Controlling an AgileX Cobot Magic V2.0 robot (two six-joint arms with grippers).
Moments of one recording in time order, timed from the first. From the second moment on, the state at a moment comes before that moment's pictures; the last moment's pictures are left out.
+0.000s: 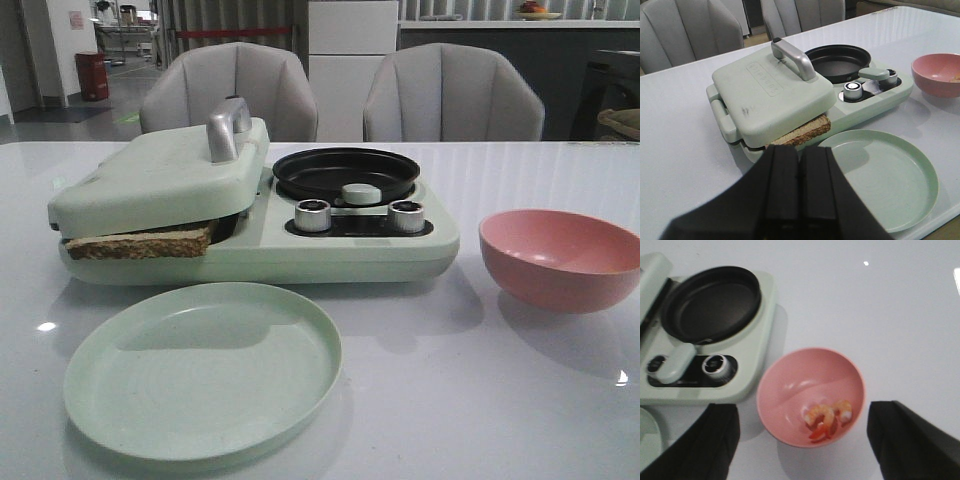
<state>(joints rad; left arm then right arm) -0.25 0.25 -0.32 -0.57 0.43 0.67 0.06 0.99 -0.71 0.30 0.38 -0.09</state>
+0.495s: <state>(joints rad) -0.25 0.25 -0.32 -0.57 0.43 0.67 0.05 1.40 -0.94 0.20 0.50 0.02</state>
